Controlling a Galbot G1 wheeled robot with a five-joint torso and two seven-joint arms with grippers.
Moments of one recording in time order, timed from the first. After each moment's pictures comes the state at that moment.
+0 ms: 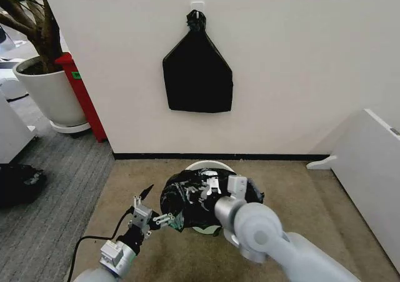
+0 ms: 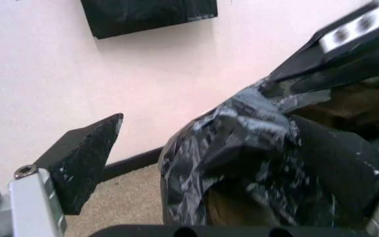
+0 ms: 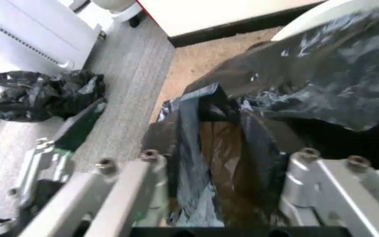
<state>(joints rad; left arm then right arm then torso) 1.62 -0.83 -0.26 -2.13 -0.33 -0.19 -0.15 -0.88 1.02 -0.25 2.27 1.44 -0.44 0.83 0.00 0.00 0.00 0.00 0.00</state>
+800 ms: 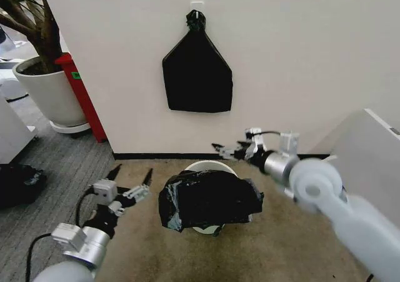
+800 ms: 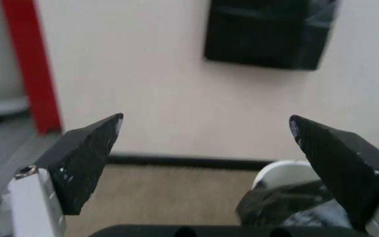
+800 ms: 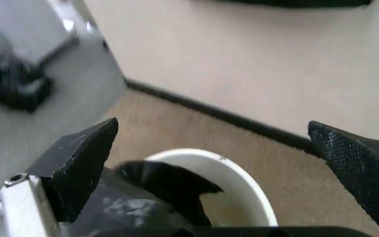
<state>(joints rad) 1.79 -0.90 -0.62 -2.46 -0.71 0.10 -0.36 -0.57 0.80 -0.05 1.95 1.23 -0.73 0.20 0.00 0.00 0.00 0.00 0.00</state>
